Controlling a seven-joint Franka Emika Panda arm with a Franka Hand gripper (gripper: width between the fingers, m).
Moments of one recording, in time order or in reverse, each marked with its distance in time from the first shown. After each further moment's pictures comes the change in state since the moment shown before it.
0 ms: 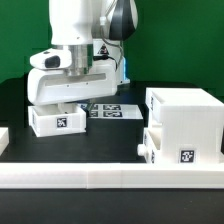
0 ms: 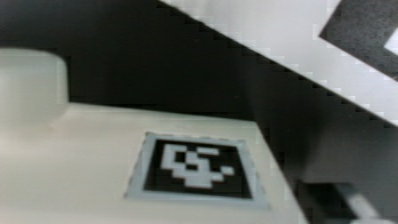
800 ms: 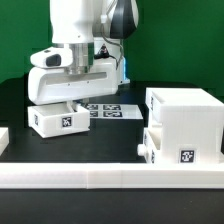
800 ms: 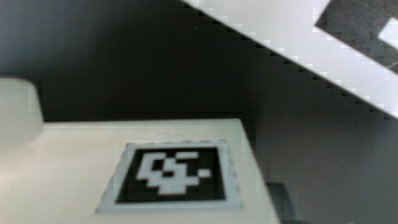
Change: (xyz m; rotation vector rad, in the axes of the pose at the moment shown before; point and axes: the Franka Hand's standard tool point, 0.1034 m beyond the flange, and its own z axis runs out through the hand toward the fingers) arm 0.006 0.001 -0.007 -0.002 0.001 -0.014
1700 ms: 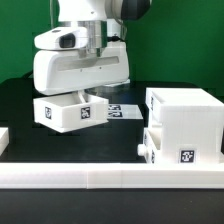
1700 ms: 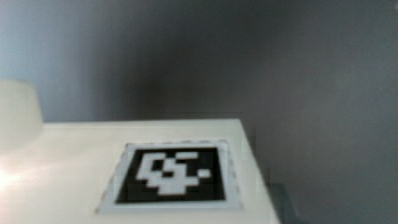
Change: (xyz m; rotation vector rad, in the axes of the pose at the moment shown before) arm 0.097 0.011 -0.039 0.005 0.028 -0.204
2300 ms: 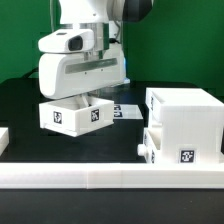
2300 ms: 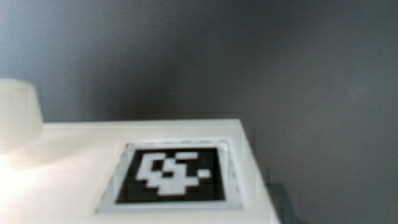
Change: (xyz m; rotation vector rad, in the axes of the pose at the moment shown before) arm -0.003 0.006 0.007 0.010 -0.013 -0.291
